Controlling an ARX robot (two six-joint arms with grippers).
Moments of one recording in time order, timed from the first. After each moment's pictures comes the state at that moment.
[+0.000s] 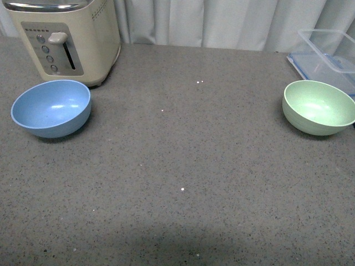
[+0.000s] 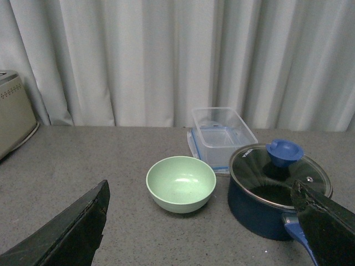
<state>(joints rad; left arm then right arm) 0.00 0.00 0.02 0.00 0.00 0.00 0.00 0.00 0.01 0.00 0.00 -0.01</state>
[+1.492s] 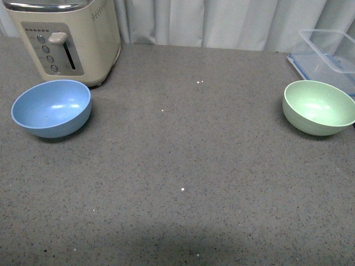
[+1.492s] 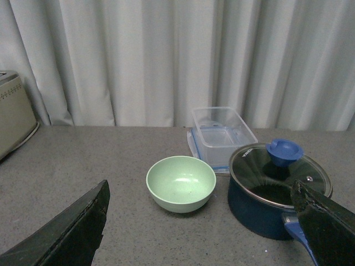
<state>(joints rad) -0.04 0.12 0.08 -0.15 -0.19 -0.09 0.00 0.00 0.01 0.00 0.00 -0.01</state>
